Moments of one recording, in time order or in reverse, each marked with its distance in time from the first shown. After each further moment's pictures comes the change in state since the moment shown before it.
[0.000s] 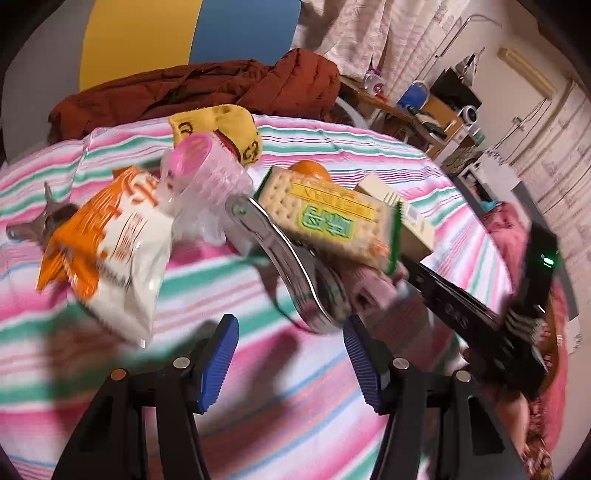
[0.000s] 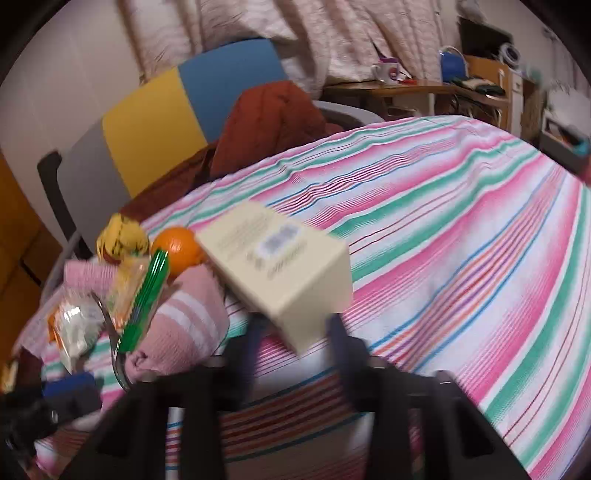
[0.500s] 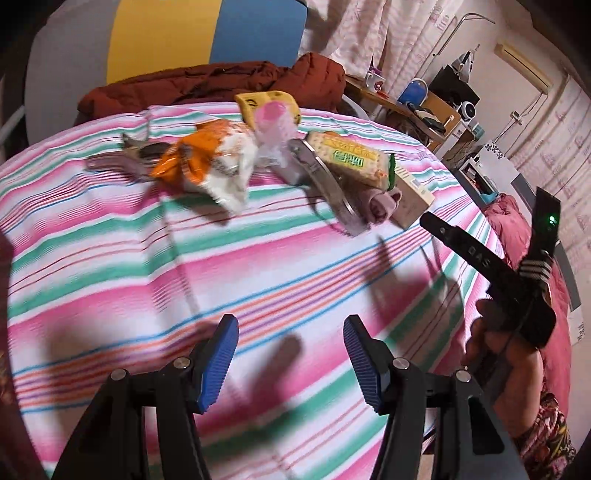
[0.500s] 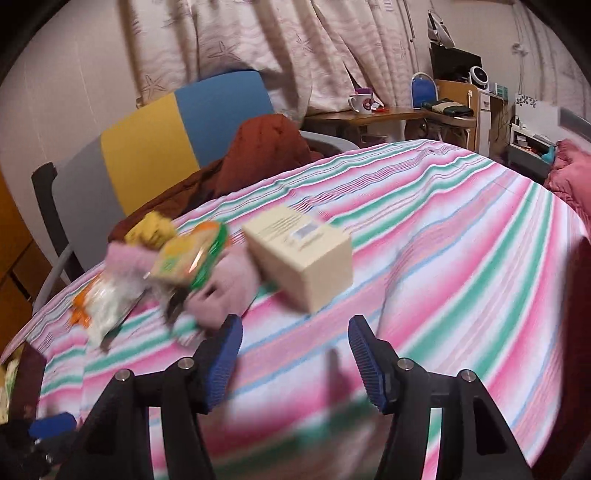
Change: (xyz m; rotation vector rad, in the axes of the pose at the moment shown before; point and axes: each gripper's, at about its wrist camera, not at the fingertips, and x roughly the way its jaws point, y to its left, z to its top) left arm -0.069 0.032 -0.073 -0.001 0.001 -0.010; right arm -0.058 0.020 -0.033 0.064 -0.116 -0.096
